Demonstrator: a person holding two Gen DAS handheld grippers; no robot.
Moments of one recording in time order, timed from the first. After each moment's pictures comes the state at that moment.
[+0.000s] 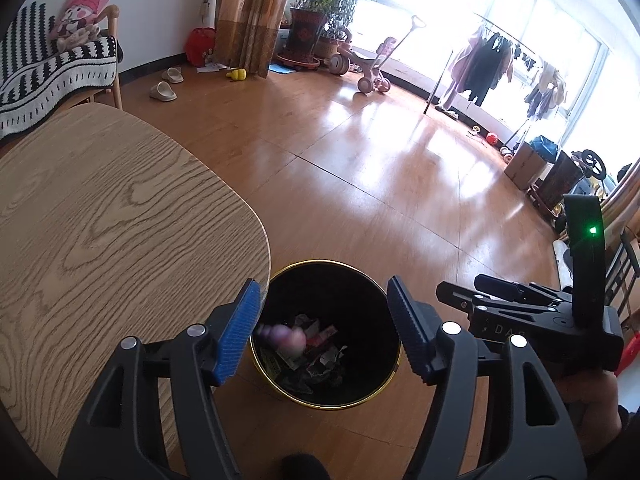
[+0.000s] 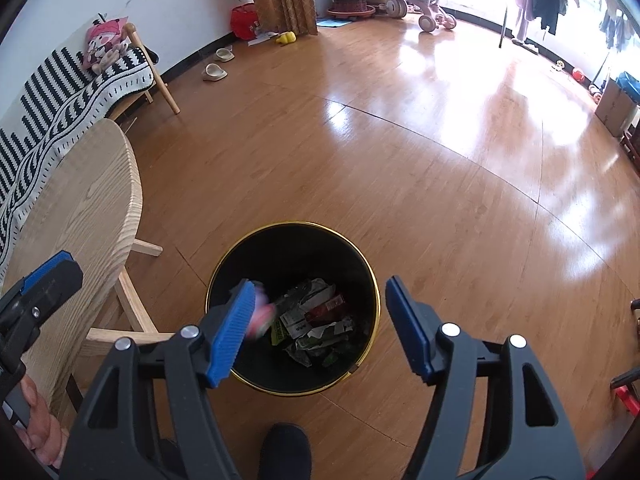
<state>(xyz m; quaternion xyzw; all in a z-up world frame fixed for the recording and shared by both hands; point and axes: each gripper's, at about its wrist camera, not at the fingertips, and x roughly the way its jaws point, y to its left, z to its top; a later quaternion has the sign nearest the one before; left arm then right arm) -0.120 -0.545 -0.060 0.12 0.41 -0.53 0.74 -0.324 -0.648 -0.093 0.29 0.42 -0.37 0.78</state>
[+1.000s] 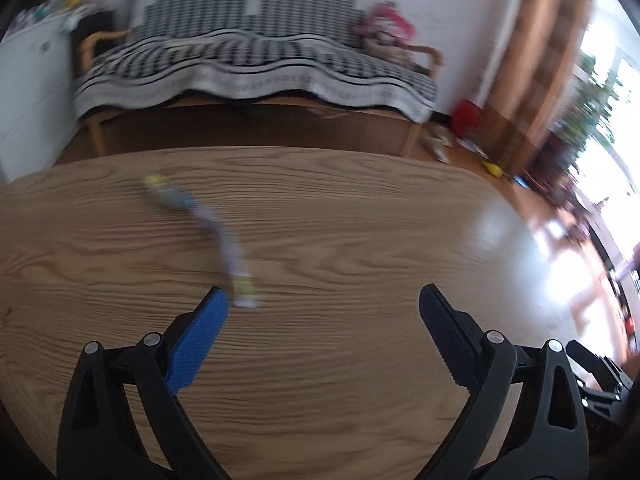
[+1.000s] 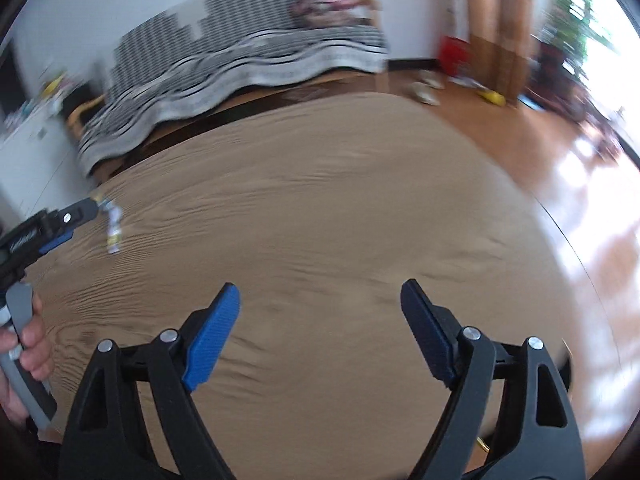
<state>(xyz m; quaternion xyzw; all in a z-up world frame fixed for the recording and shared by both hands) 0.117 -0.141 -0.016 -0.05 0.41 -0.13 0.90 -0.006 -0.369 -0.027 0.10 0.42 -0.08 0.90</state>
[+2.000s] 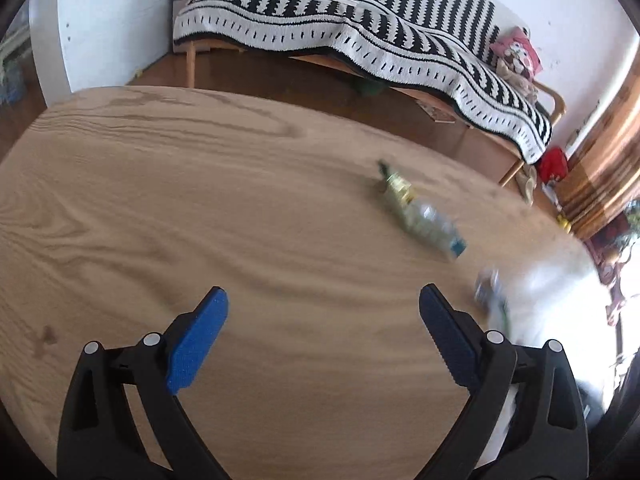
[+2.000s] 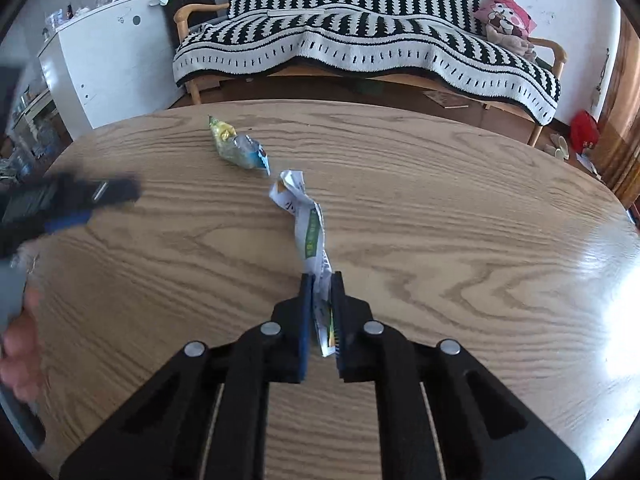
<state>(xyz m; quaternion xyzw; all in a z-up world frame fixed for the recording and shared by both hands) 0.236 0.025 -0.077 -0.14 0.47 0.00 0.87 0.189 -0.150 -0.091 -0.01 0.44 0.06 0.90</state>
